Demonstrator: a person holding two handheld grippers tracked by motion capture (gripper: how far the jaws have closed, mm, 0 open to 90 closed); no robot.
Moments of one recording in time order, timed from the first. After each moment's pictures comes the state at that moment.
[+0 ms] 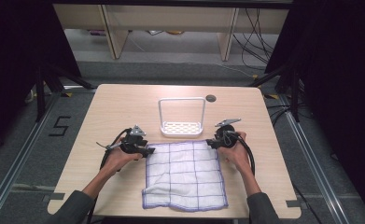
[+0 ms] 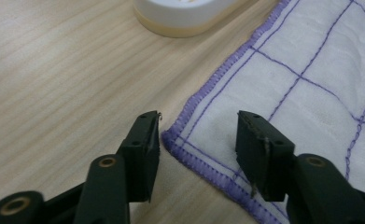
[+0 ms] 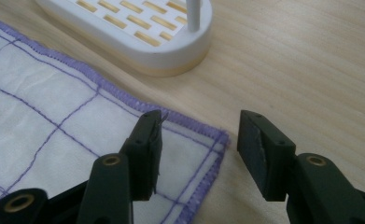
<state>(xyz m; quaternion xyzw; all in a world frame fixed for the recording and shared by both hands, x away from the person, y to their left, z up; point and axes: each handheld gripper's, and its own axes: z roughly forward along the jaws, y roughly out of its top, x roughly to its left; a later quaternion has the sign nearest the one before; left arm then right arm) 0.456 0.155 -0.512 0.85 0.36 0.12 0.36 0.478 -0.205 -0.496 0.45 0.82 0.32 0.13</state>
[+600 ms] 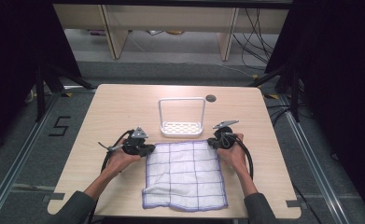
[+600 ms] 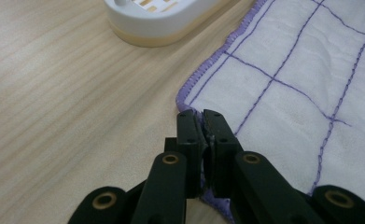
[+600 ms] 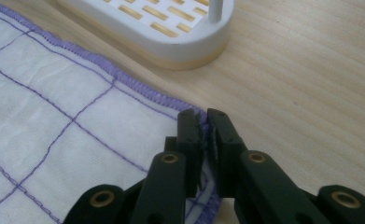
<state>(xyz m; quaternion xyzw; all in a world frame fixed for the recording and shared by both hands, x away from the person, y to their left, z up) 0.450 0.150 -0.511 0.86 0.33 0.12 0.38 0.475 -0.200 -0.502 0.44 0.83 0.32 0.13</state>
